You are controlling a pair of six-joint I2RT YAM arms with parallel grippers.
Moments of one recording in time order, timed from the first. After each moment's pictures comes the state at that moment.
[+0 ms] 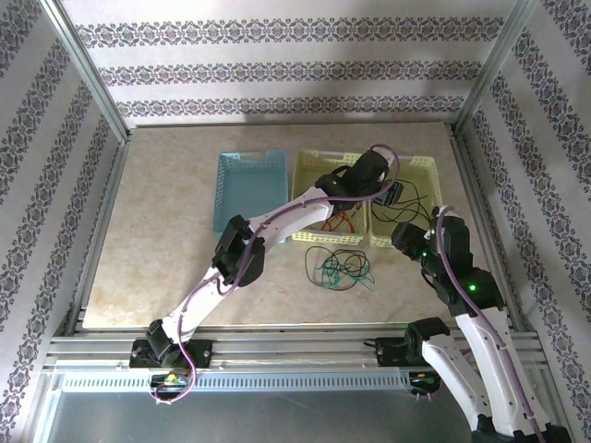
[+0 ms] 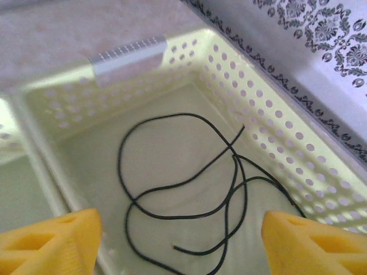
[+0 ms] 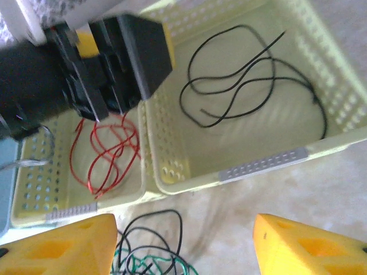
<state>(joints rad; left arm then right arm) -0.87 2.48 2.38 -0.47 -0.08 -0.30 0.18 0.62 0.75 -0.81 0.03 0.57</state>
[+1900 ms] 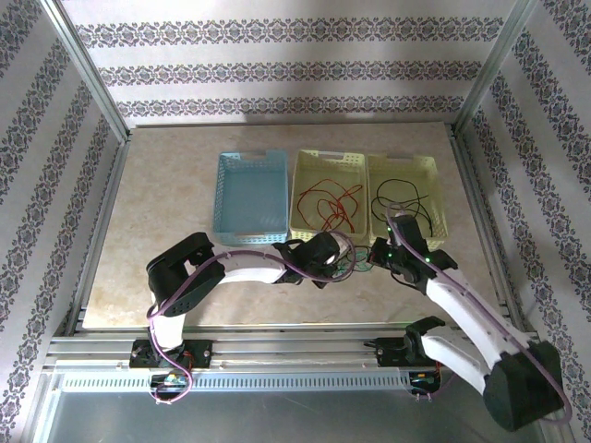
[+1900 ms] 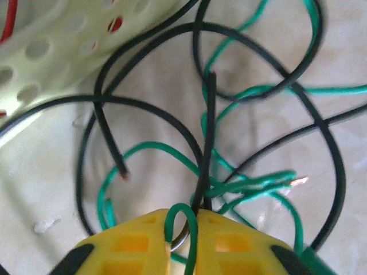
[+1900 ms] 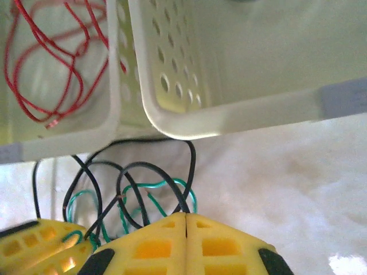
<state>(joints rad) -1.01 1.91 1.10 -0.14 -0.06 -0.22 0.33 0.90 0.55 -0.57 0.00 0.66</state>
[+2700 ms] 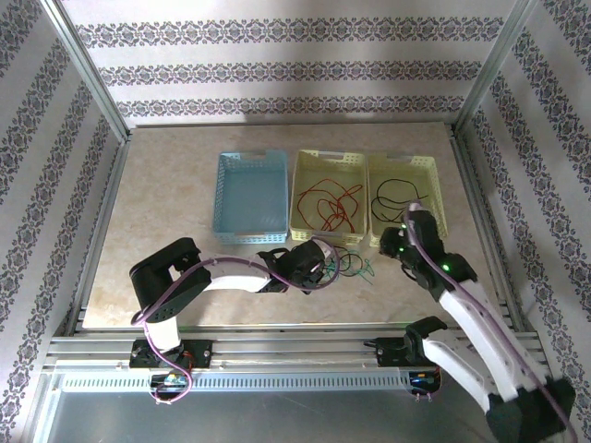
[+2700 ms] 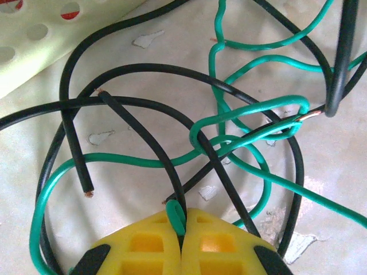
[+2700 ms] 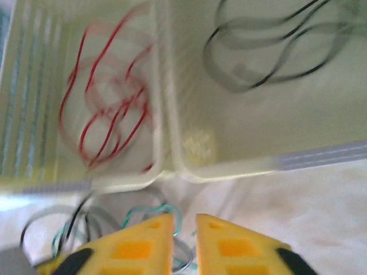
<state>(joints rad) -1.01 1.80 0.92 -0.06 -0.13 -0.27 0.35 0.85 0.65 -0.63 0.01 0.59</state>
